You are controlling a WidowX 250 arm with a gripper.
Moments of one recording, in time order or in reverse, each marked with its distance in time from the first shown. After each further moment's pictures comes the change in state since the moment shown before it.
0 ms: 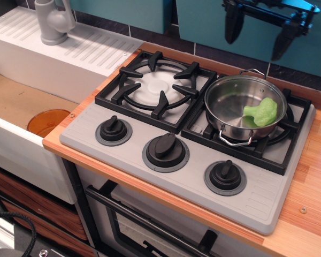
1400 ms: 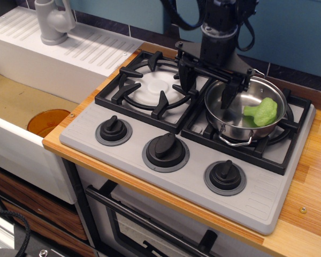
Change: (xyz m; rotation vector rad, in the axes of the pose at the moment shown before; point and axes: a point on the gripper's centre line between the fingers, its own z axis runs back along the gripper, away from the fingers) arm -0.034 0.022 -0.070 0.000 -0.137 0.015
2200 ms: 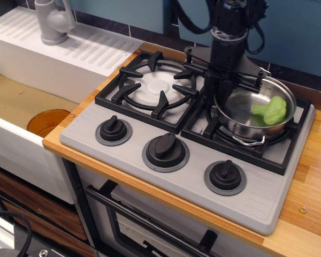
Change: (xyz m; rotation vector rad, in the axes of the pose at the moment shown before) arm 0.002 -0.019 -0.002 -0.029 0.018 0.031
